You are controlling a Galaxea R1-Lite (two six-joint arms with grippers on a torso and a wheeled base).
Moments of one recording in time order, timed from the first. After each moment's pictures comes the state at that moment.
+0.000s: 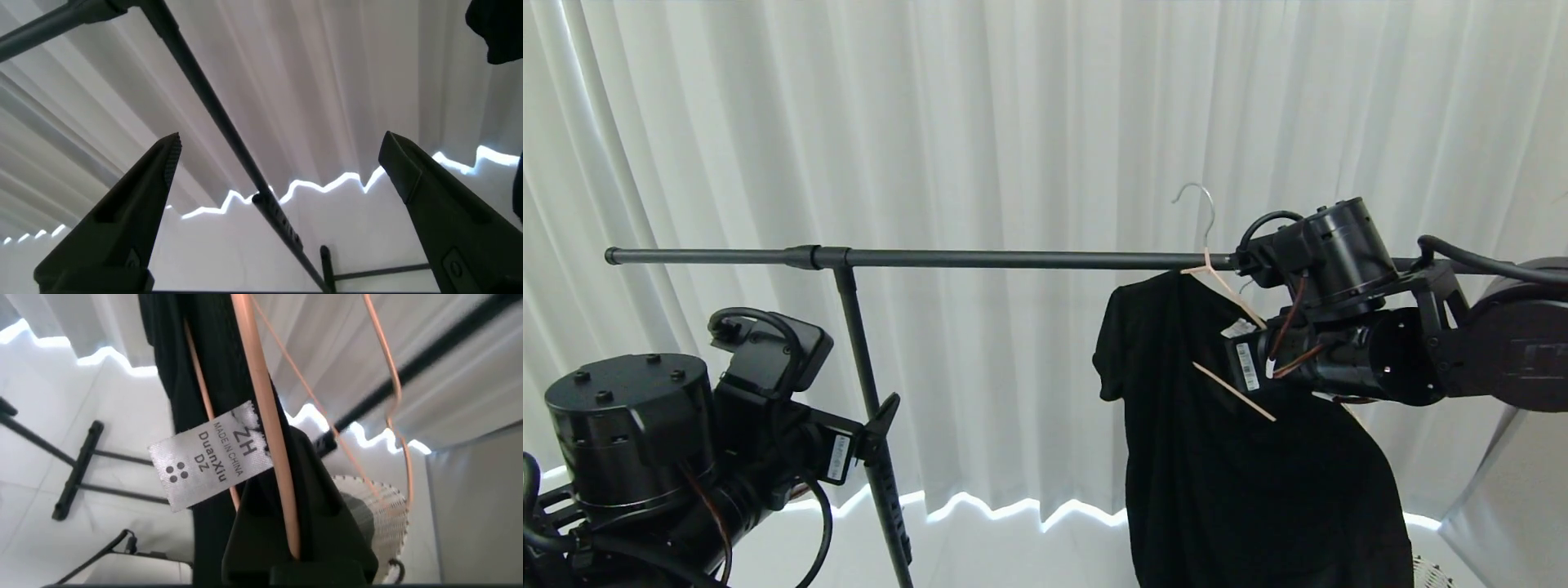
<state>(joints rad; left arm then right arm) -0.43 1.44 -0.35 -0.80 0.40 0.29 0.71 1.73 -1.22 0.17 -0.47 0.20</state>
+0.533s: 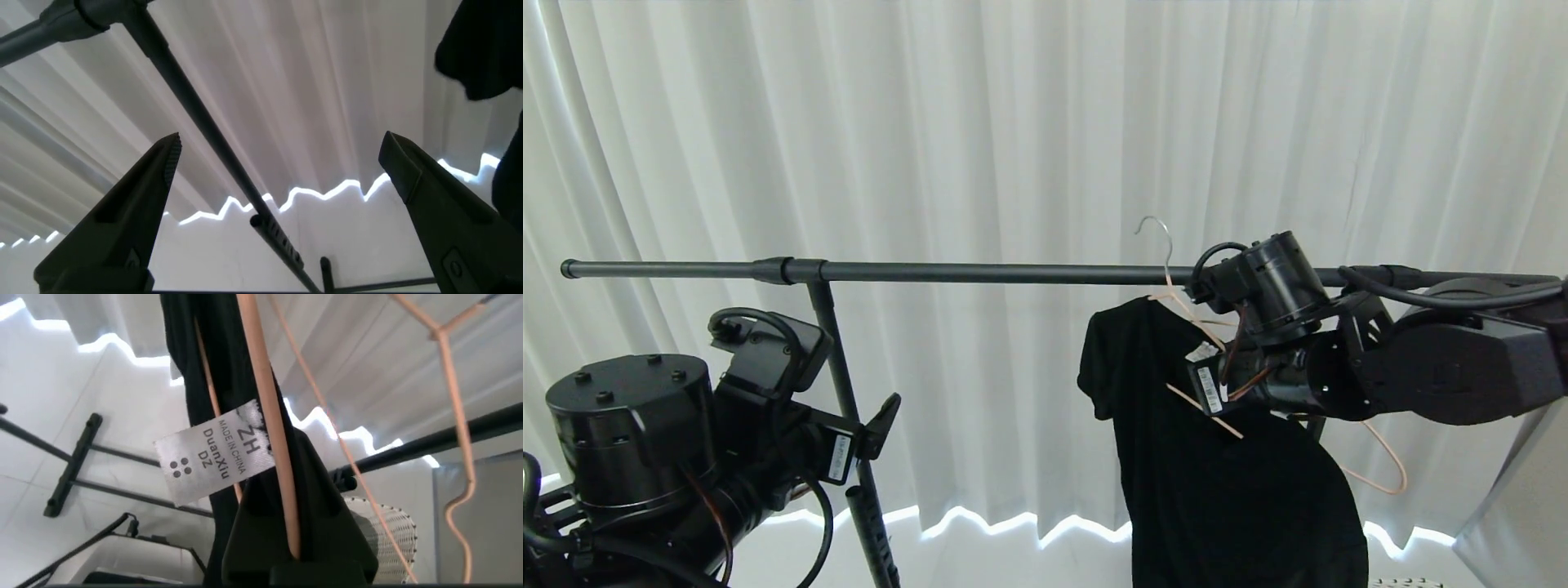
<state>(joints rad) -0.43 1.44 -0.35 -0.80 0.40 0.29 0.75 1.83 -1.25 0.17 -0.45 0.20</state>
